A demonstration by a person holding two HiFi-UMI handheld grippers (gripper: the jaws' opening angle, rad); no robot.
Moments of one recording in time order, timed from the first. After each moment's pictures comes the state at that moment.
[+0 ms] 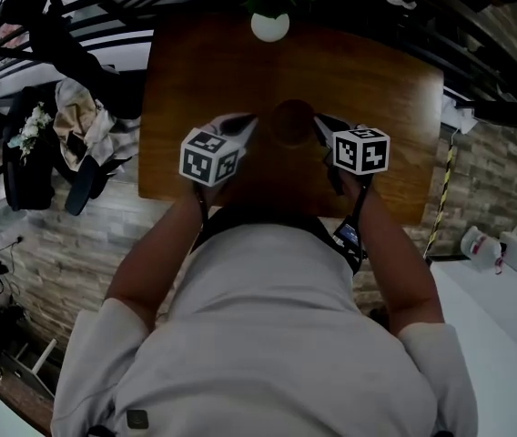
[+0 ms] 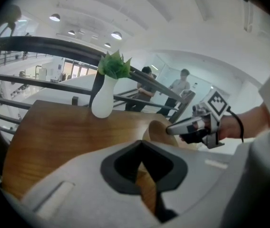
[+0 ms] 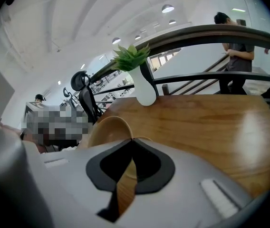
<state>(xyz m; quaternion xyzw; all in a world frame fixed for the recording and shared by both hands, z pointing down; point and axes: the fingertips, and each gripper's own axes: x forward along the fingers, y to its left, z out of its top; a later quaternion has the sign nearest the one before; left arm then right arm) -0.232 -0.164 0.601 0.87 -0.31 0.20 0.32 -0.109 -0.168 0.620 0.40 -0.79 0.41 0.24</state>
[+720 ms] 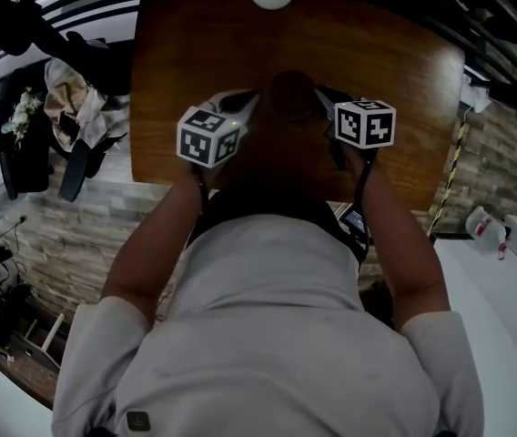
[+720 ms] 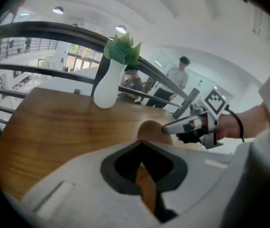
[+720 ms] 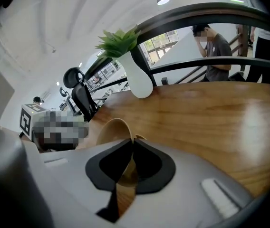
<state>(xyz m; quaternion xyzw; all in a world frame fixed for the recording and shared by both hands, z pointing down) -0.226 -0.184 0.655 0.86 -0.31 0.22 0.35 -0.113 -0.197 0.679 0.38 -0.77 0.44 0.25</state>
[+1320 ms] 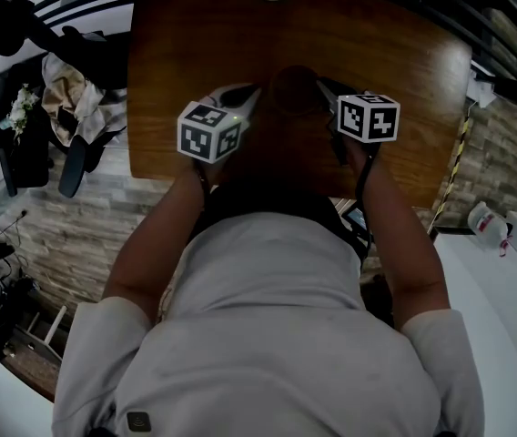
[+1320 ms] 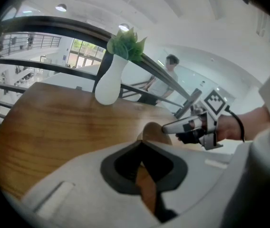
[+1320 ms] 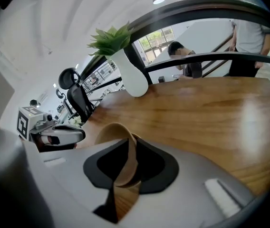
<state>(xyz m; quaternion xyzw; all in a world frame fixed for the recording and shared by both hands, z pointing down) -0.223 -0.184 0.672 0.85 -0.32 0.22 0.36 -0.108 -0.201 0.698 0.39 -0.76 0.45 0.24</state>
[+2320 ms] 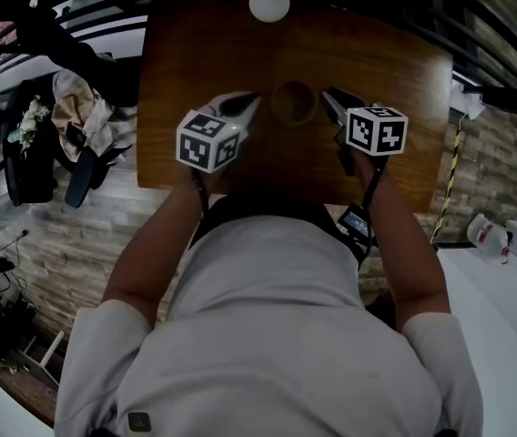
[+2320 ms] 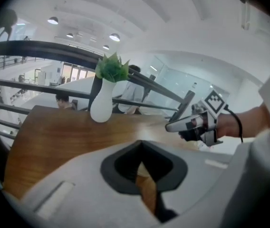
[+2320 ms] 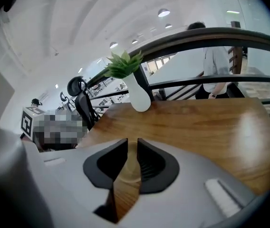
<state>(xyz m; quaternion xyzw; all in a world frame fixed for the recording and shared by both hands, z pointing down) -0.227 -0.174 0.601 0.88 -0.32 0.20 0.31 -0.093 -0.187 0.620 0.42 -0.78 0.41 0.22</state>
